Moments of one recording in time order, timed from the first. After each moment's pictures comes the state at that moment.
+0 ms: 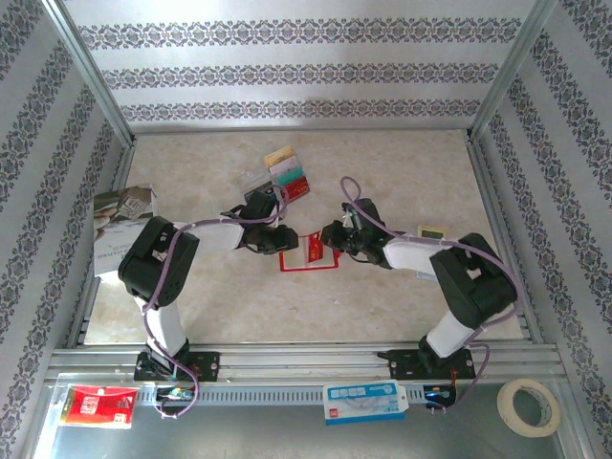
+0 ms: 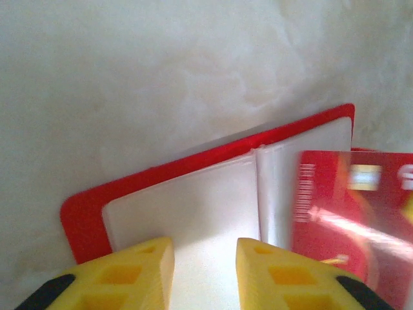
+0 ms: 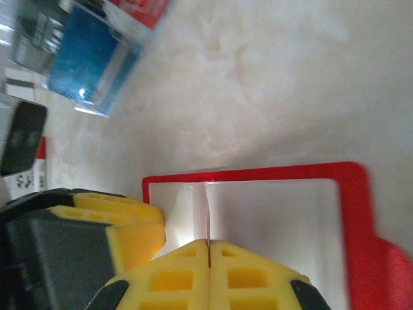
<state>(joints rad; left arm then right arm) -0.48 1.83 1.01 -0.19 0.38 -0.63 0.49 1.61 0.71 0.20 -0.34 0.86</state>
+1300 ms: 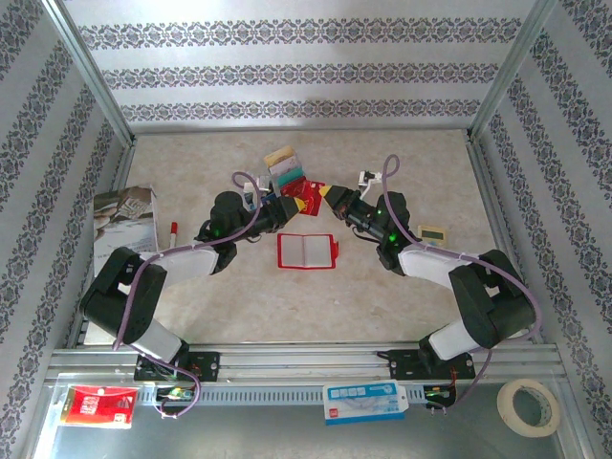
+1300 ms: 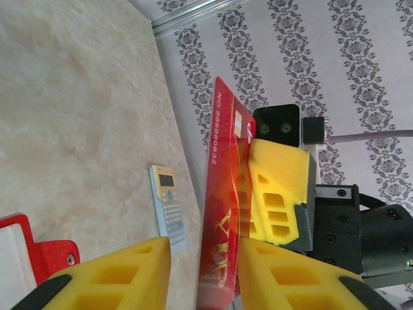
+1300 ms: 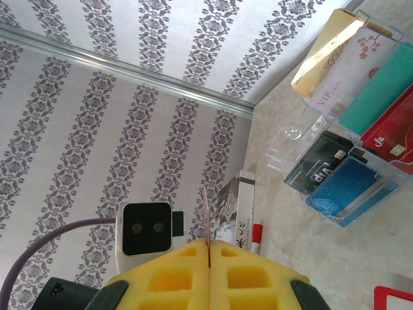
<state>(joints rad) -0.45 1.55 0.70 0.74 0.59 -1.14 0.43 1.50 0.63 0.85 -0.44 1.25</state>
